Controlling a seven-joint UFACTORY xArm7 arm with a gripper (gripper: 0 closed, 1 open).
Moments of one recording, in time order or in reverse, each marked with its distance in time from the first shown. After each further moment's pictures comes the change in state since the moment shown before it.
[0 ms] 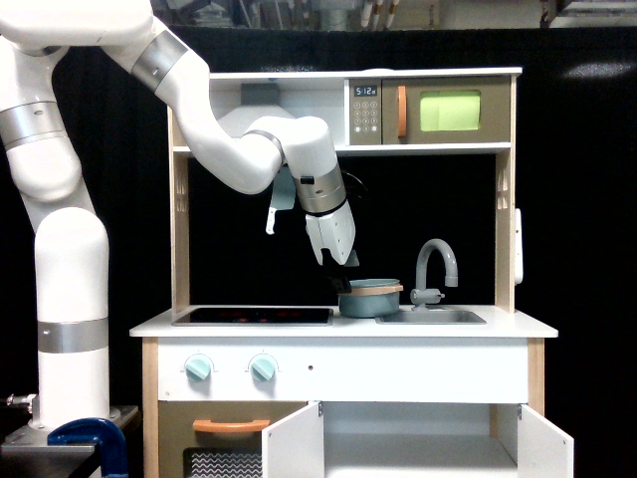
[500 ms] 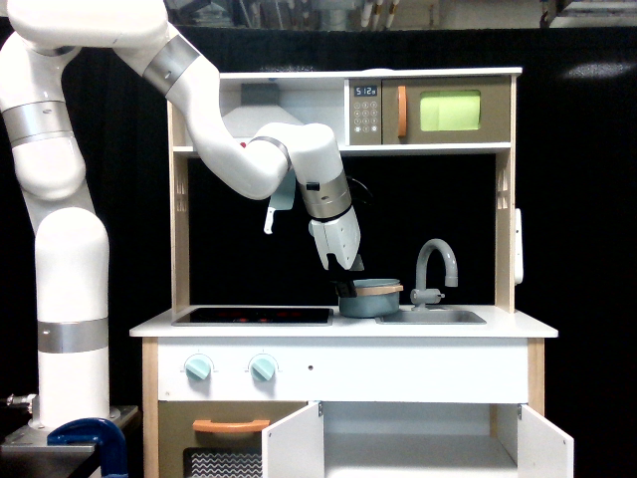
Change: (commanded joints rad) arm 0.032 0.077 0.022 0.040 0.061 -0.045 -0.020
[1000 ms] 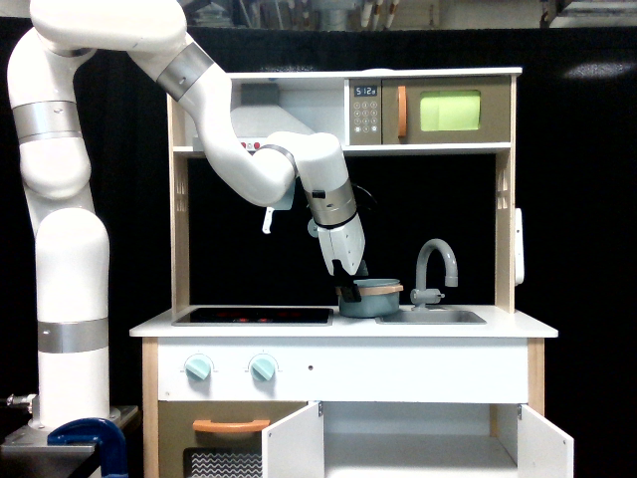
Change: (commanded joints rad) arm 0.026 0.072 0.024 0.030 0.072 -0.046 -0.036
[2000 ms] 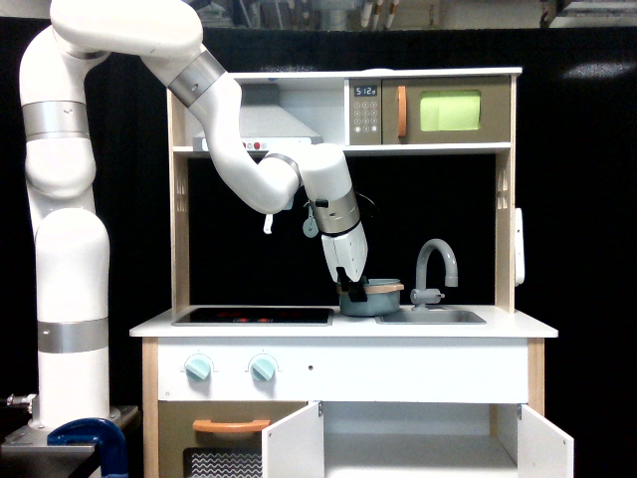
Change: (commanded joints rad) arm 0.010 0.047 0.024 0.022 0.048 -0.029 -0.022
